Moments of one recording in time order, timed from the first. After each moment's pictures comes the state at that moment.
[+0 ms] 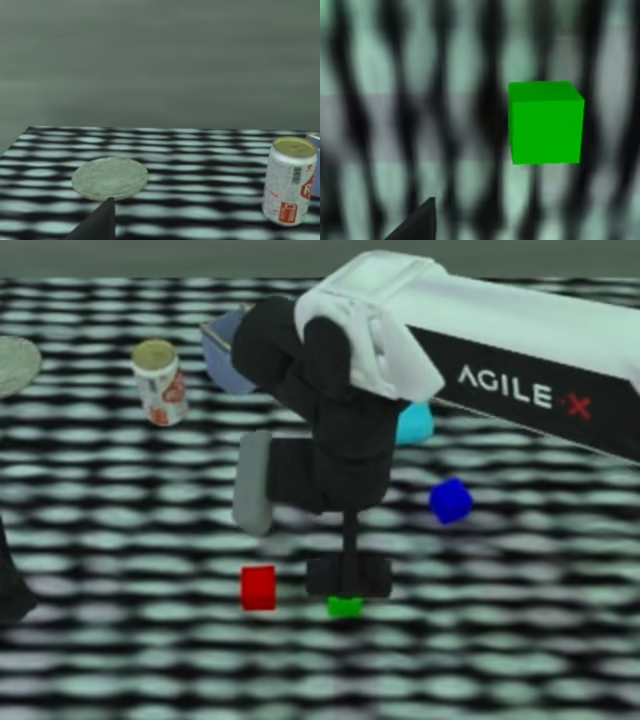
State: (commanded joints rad) left arm 0.02 0.00 0.00 0.00 0.00 0.00; right arm 0.81 2.17 1.85 -1.25 -0.01 -0.71
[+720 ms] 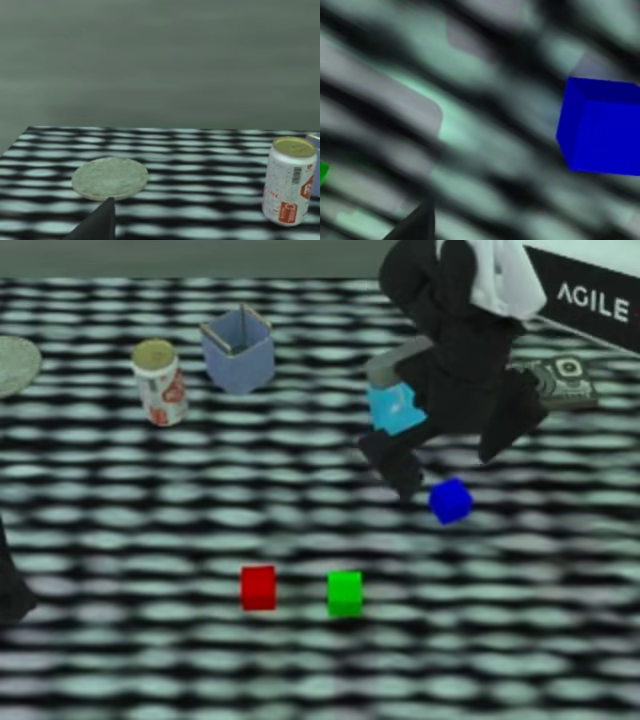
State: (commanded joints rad) left arm 0.02 0.00 0.00 0.00 0.00 0.00; right arm 0.51 2.24 1.89 -1.23 0.00 0.00
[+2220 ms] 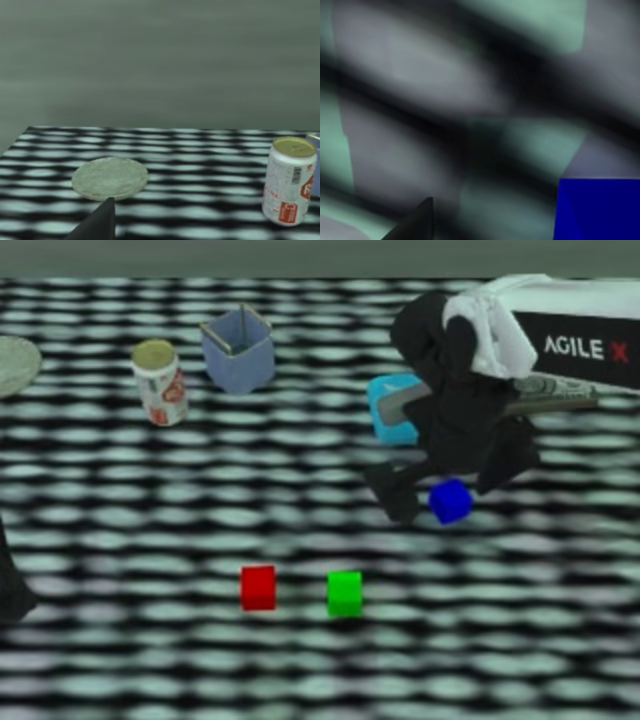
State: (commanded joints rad) left arm 0.02 0.00 0.00 0.00 0.00 0.00; right arm 0.48 2.33 1.68 -0.93 0.00 0.06
